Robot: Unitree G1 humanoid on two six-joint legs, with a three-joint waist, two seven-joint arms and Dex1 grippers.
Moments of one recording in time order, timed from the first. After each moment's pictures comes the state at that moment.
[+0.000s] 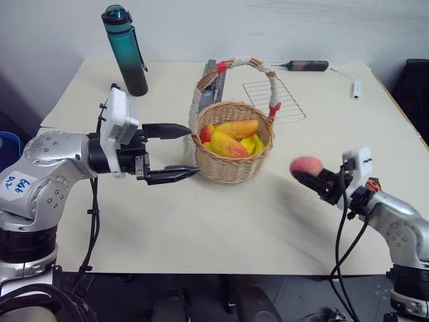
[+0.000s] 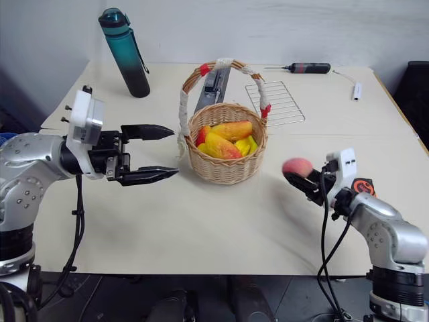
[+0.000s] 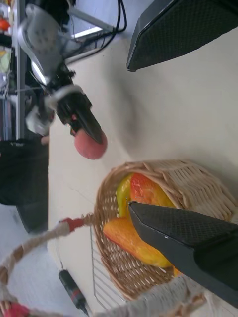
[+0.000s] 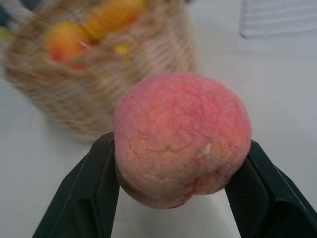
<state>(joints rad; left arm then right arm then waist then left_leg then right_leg) -0.57 0.80 0.17 -0.36 -0.74 0.74 -0.94 -0.34 -0.60 -0.34 -0.34 0.80 0.91 0.61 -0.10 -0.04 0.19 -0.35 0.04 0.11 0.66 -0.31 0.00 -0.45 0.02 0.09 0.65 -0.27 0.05</state>
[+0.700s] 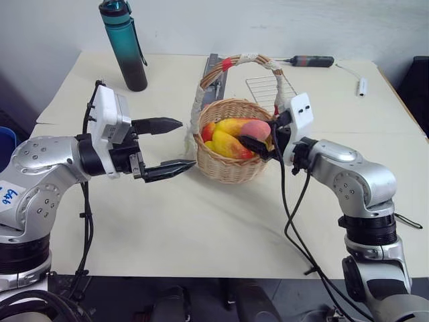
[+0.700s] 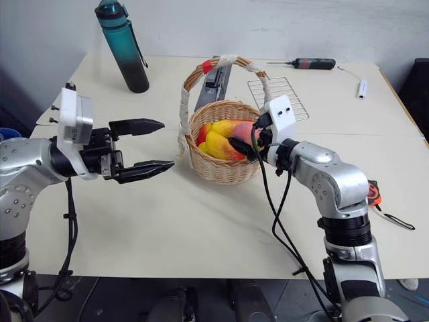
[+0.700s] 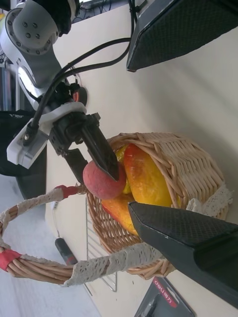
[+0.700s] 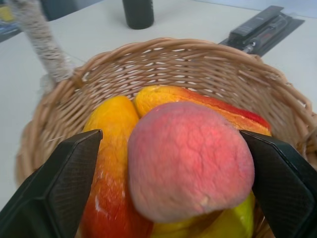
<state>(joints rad) -0.53 0.81 0.22 -0.46 -0.75 0.74 -0.86 -0.64 -0.51 -0.07 -0.28 0.61 0.95 0.42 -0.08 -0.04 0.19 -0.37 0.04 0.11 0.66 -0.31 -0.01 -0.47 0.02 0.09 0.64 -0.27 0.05</state>
